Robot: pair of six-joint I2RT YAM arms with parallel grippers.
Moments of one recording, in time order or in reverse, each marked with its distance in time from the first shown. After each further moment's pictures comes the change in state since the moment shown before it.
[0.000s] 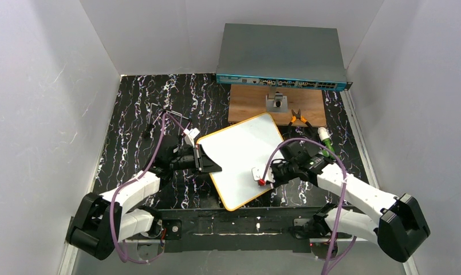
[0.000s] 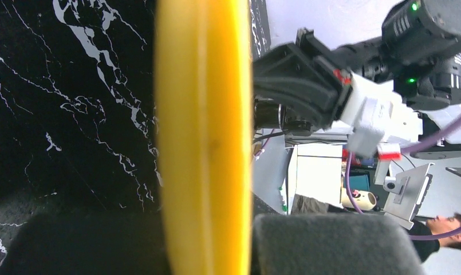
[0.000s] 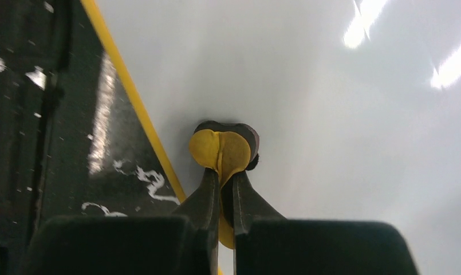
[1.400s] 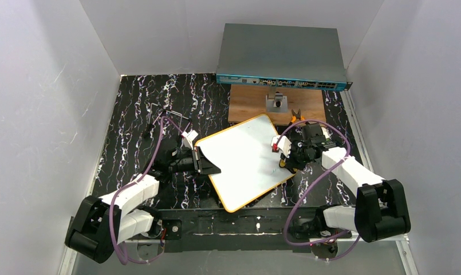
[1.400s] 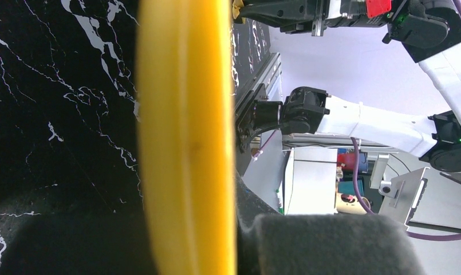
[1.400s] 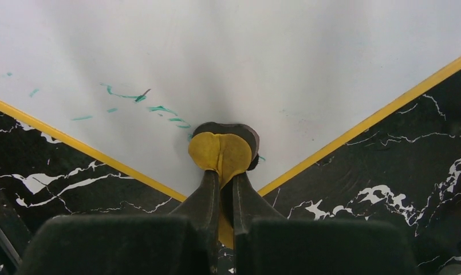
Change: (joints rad) left arm 0.000 -0.034 -0.050 0.027 -0.010 -0.032; right arm -0.460 0.184 0.051 0.005 0.060 0.115
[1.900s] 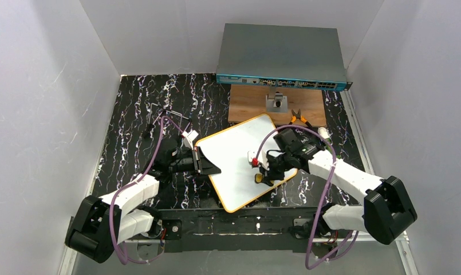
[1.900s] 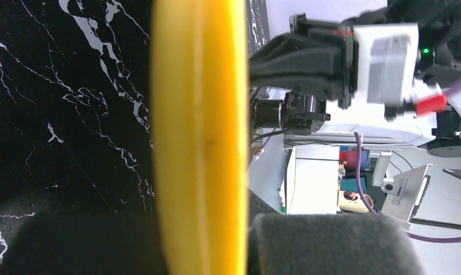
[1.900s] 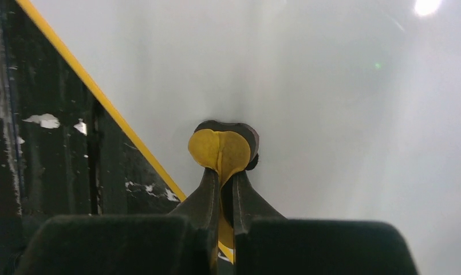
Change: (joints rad) left arm 0.000 0.002 0.000 0.004 0.005 0.007; right arm 0.402 -0.023 0.062 -0.042 -0.135 0.122
